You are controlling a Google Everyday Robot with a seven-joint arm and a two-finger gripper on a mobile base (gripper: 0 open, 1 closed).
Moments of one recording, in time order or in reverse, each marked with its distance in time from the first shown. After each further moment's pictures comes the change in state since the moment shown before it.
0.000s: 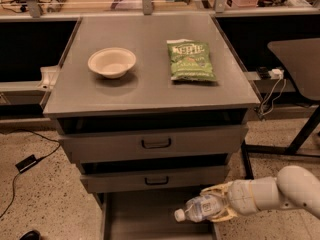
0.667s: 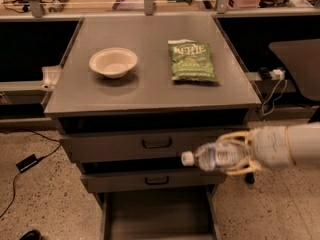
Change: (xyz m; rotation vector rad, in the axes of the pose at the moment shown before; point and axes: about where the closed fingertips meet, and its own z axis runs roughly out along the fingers) arm -0.113 -0.117 -0.139 0.152 0.067 0.024
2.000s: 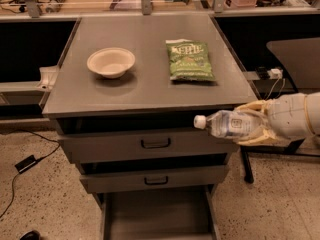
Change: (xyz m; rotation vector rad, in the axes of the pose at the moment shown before) arm 0.001 -0.069 -0.057 0.101 0.094 0.145
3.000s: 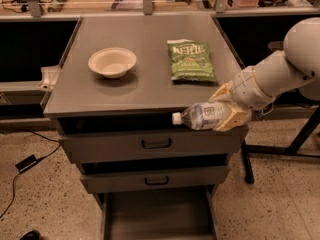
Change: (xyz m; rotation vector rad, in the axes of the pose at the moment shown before) arm -0.022 -0.042 0.060 -0.224 0.185 -0.024
